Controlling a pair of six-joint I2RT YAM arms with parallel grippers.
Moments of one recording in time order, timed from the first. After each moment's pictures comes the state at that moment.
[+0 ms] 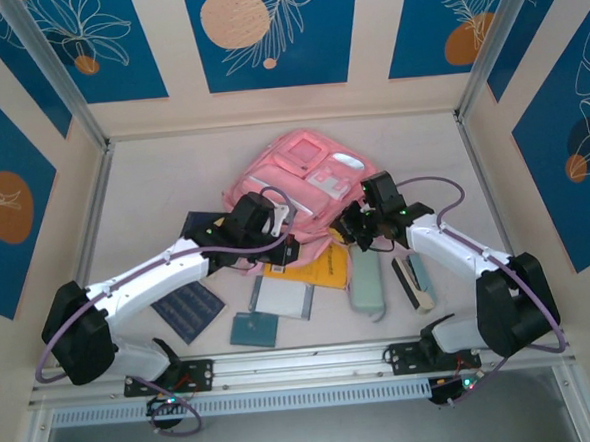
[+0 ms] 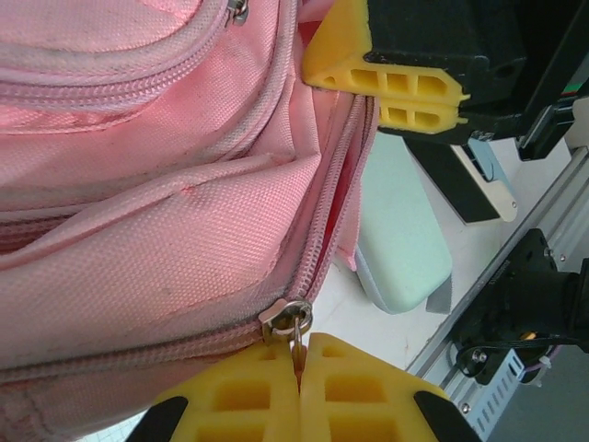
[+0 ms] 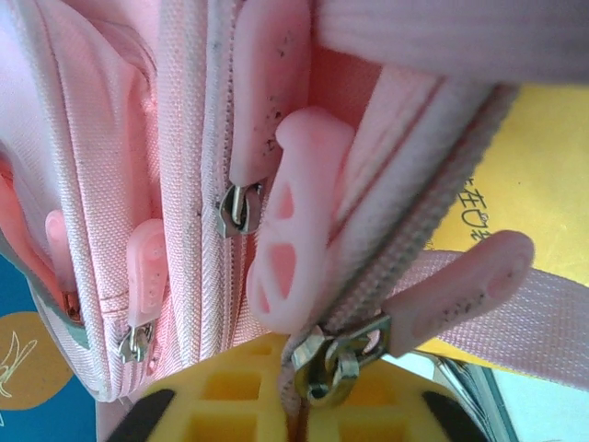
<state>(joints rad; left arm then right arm) -0.83 1.38 1.04 -0.49 0.30 -0.51 0.40 1.35 0.84 -0.40 -0.45 1.30</state>
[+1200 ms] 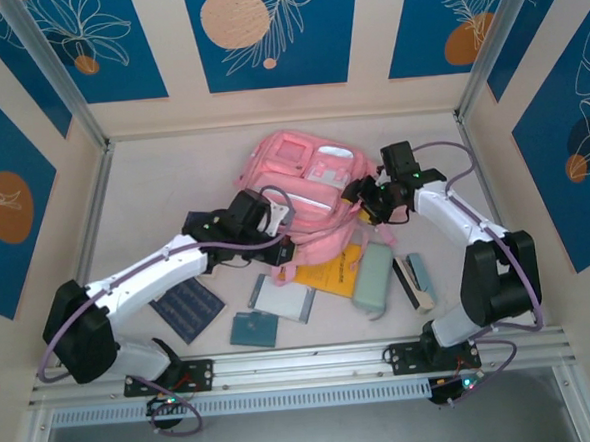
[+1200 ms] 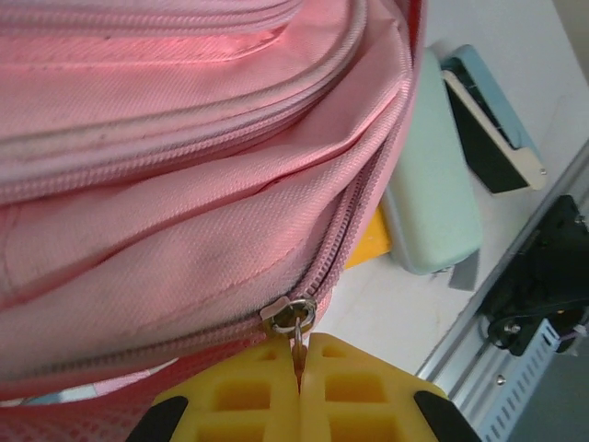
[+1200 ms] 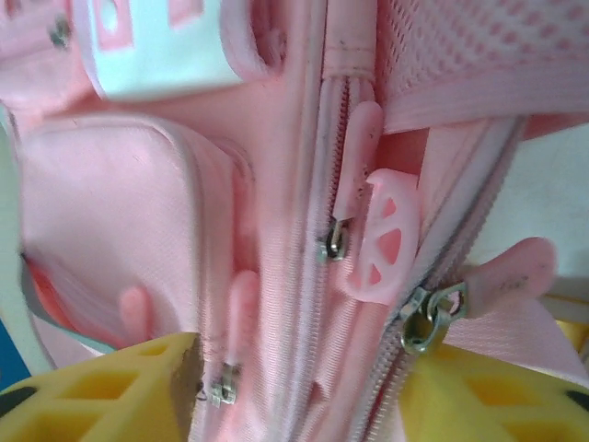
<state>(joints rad) -0.80 1.41 1.08 -0.56 0.34 -0.39 0.21 1.50 1.10 -0.63 -0.44 0.90</state>
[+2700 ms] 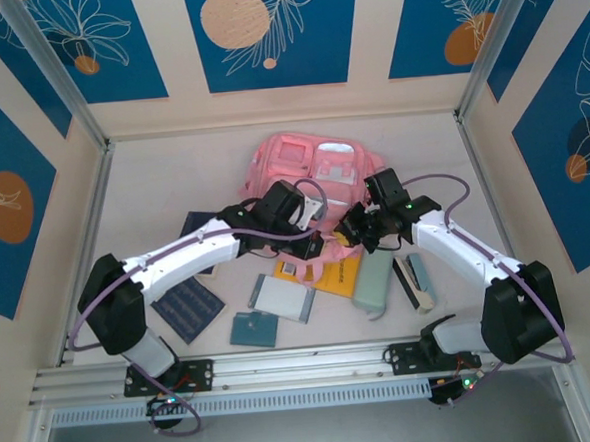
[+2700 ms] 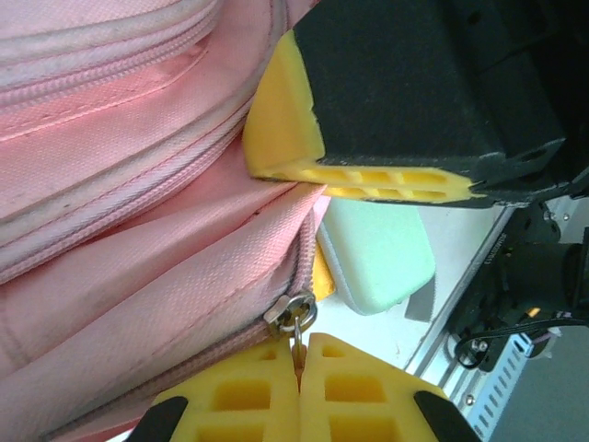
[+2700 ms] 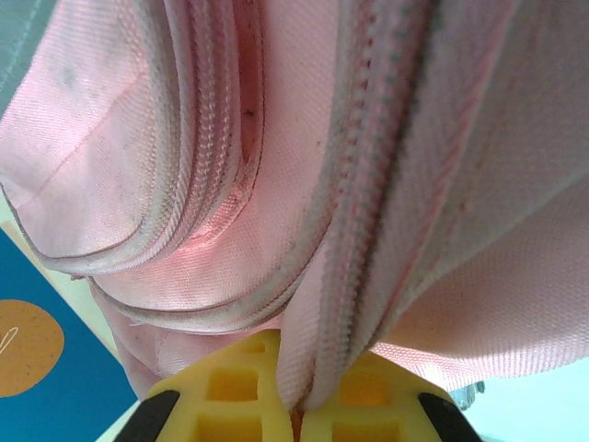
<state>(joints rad) -0.89 1.60 1.27 -0.57 0.34 -0.38 0.39 1.31 0.91 -0.61 -0.48 1.27</state>
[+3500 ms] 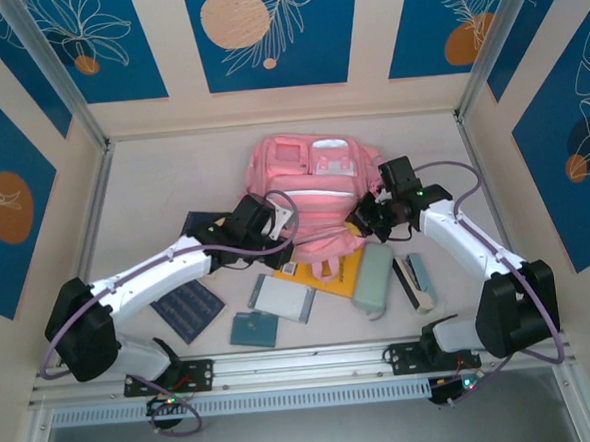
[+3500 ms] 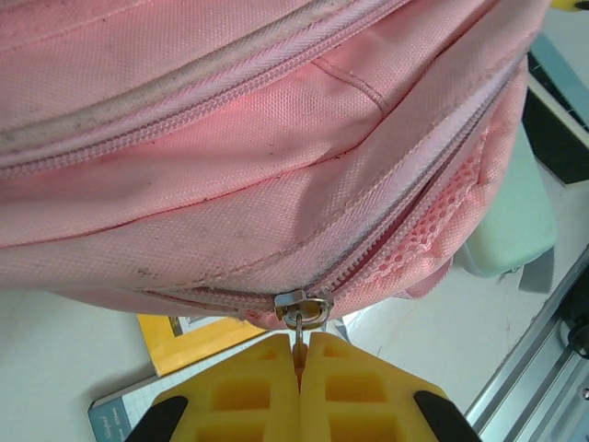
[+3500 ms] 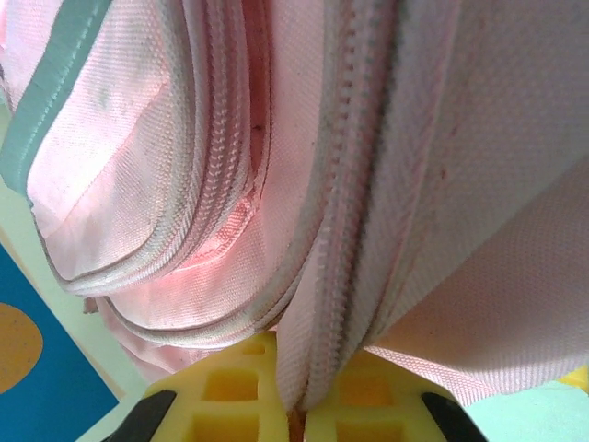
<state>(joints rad) -0.81 1.41 1.05 -0.55 0.21 -0.31 0.27 1.34 1.00 -0.71 -0.49 1.07</state>
